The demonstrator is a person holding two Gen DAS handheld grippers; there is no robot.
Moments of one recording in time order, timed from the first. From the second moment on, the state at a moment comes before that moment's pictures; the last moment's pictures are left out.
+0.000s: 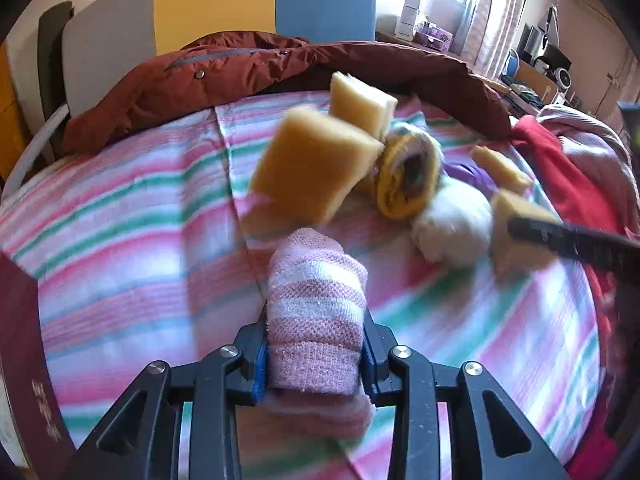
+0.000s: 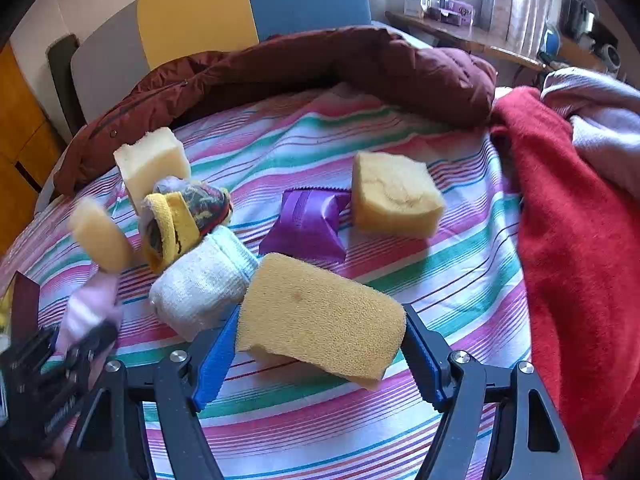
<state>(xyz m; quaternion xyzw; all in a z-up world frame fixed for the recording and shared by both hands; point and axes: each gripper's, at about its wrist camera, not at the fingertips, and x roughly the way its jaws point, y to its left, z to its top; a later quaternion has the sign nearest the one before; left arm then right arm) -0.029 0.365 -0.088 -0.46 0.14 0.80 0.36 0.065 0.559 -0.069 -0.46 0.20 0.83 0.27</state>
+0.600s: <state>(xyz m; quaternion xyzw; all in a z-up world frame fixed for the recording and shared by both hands) 0.019 0.288 -0.044 -0.40 0.13 0.85 0.32 0.059 0.497 -0.034 -0.40 0.15 0.89 0.13</state>
